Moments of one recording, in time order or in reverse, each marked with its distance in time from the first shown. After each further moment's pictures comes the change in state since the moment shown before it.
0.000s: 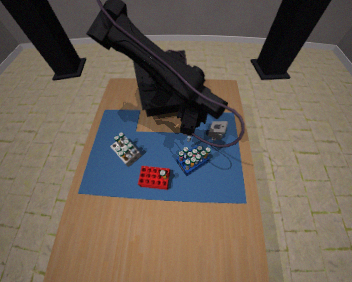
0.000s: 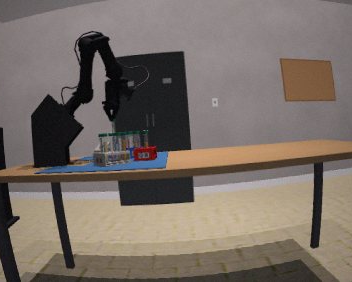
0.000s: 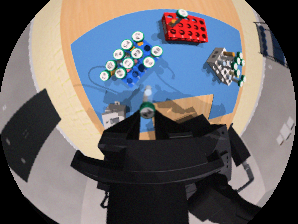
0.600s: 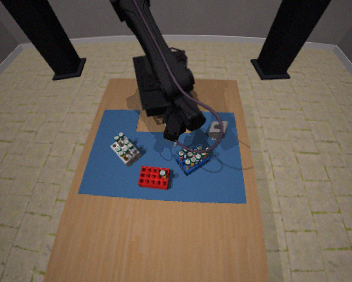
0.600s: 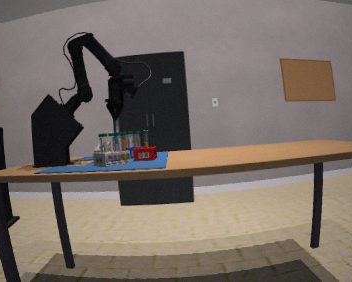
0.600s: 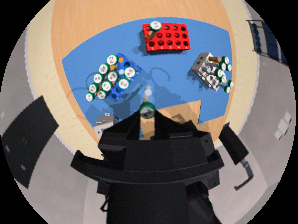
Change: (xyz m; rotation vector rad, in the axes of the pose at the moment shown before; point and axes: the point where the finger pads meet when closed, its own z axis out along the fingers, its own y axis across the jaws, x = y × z) arm -0.039 -0.046 -0.001 0.050 -0.031 0.016
